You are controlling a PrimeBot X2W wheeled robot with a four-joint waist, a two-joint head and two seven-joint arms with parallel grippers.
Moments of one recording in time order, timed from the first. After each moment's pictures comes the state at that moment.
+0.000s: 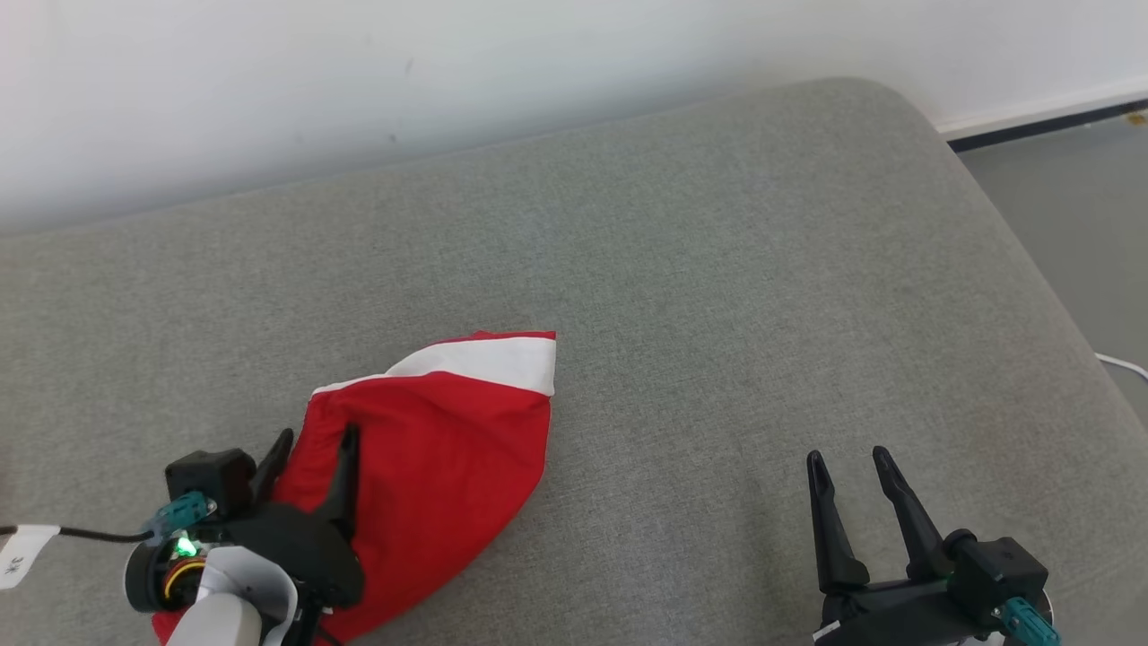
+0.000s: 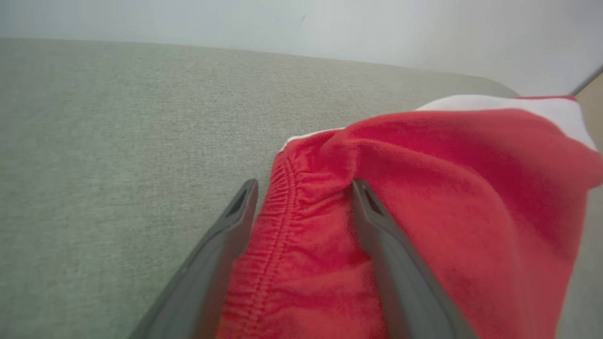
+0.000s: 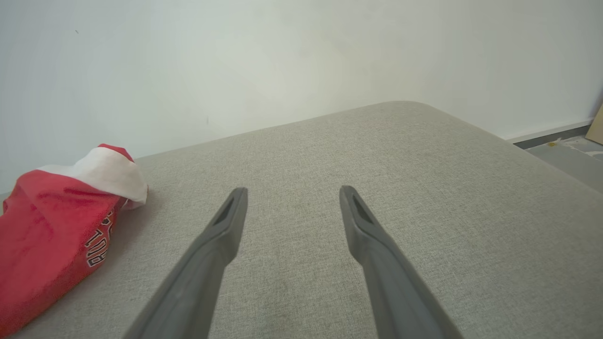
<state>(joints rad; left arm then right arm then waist) -0.35 0.19 -0.17 0.50 -0.47 -0.09 -0.05 -0.05 -0.05 0.08 0.20 0.22 0.13 -0.26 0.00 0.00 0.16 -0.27</state>
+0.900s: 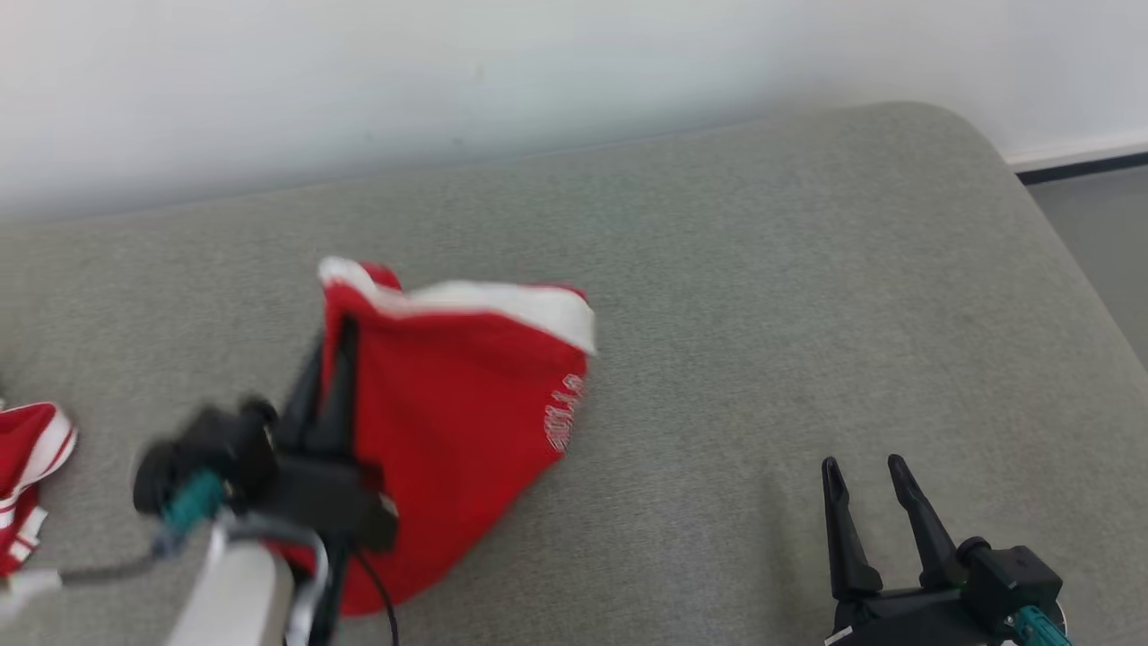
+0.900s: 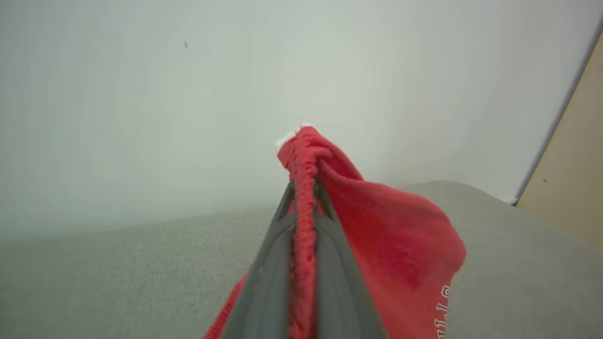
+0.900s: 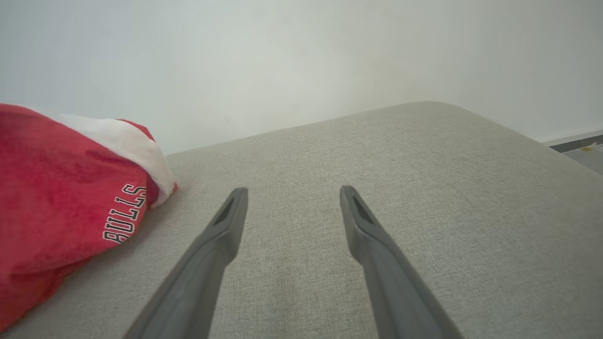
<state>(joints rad) -0.44 0.21 -0.24 0.32 -0.37 -0.07 -0.25 -0.03 -0.05 0.06 0.20 0.23 0.13 -0.26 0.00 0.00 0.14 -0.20</state>
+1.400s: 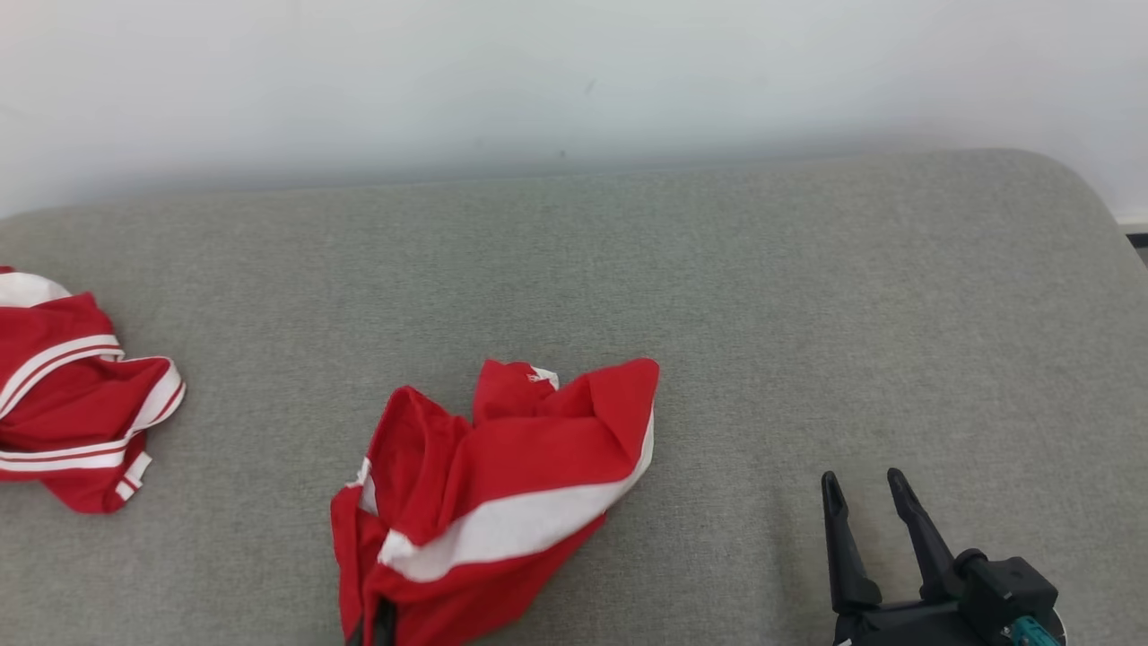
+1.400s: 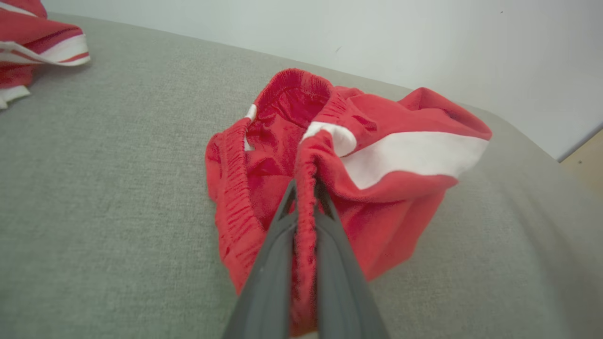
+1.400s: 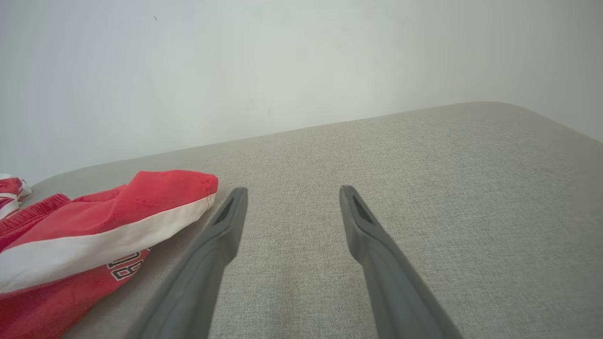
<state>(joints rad) 0.08 0.18 -0.28 0.13 -0.45 -0.02 -0.24 -0.01 -0.05 0.05 0.21 0.21 0.13 -0.26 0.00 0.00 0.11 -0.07</state>
